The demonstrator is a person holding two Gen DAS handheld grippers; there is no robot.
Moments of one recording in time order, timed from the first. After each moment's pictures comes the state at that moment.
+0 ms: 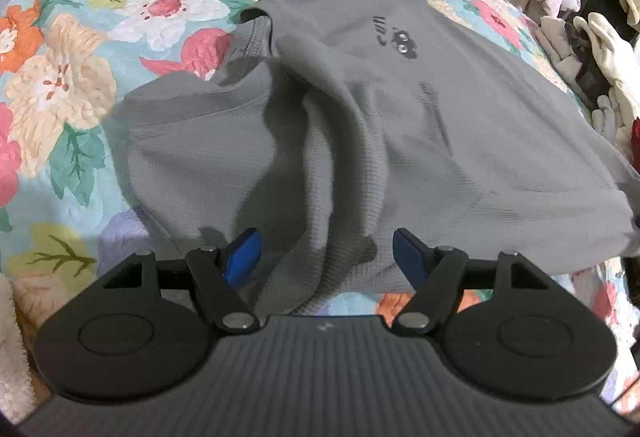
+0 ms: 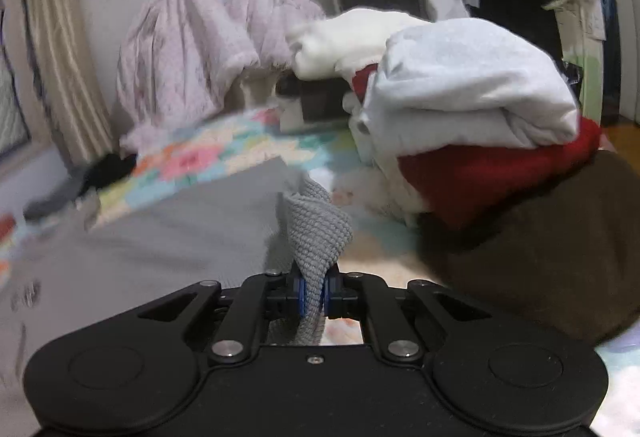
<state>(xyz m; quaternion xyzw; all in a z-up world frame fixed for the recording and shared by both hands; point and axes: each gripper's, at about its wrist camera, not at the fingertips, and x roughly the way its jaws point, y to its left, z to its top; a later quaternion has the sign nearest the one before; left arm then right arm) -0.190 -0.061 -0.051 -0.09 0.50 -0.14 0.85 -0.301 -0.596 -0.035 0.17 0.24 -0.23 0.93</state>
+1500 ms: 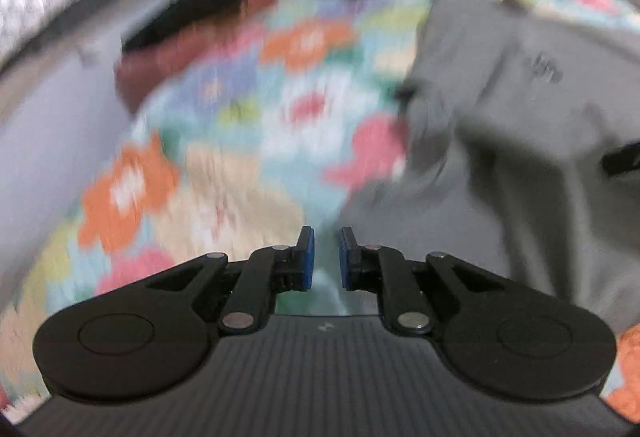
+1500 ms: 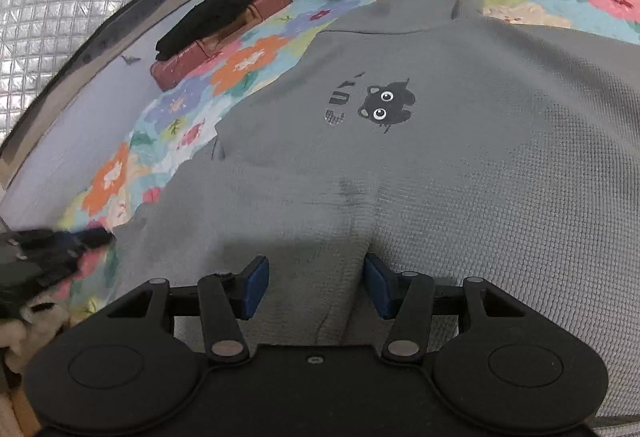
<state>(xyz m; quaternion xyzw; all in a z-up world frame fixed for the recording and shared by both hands) -0.148 -0.016 -0.048 0.12 0.41 -0.01 0.91 -0.104 -0.344 -0.055 0.13 0.42 0.24 0.87</state>
